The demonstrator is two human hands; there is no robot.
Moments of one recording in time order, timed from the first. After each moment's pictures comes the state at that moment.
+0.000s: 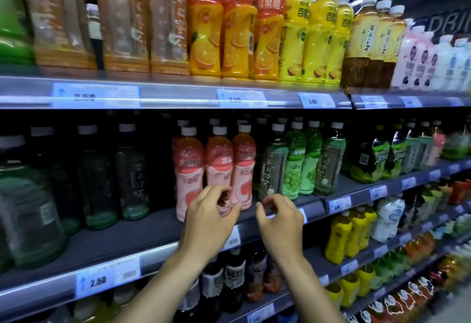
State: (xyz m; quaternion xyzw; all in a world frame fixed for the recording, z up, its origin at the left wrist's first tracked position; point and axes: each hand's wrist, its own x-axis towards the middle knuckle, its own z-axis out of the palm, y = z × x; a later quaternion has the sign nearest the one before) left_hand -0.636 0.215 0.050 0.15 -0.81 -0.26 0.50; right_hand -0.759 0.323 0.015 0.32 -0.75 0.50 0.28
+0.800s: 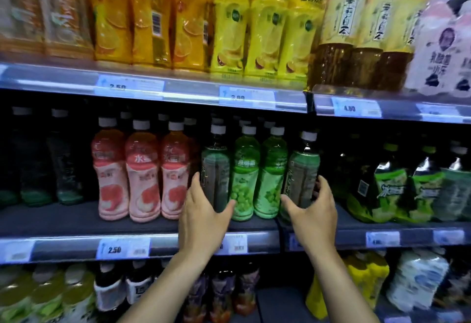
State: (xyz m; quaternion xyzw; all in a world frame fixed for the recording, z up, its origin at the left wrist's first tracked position) left_hand -0.816 0.313 0.041 0.42 -0.73 -0.25 0.47; right_hand -1.004 0.417 0.046 0.31 -0.75 0.58 0.09
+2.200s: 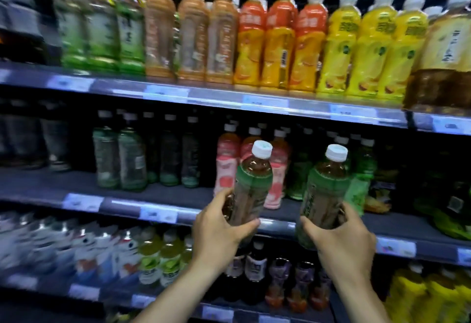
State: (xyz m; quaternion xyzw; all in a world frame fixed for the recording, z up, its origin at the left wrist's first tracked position) left_hand -0.613 0.327 0.043 0.37 -0.70 -0.30 0.54; right_hand -0.810 0.429 0.056 0.37 -0.72 0.58 0.08
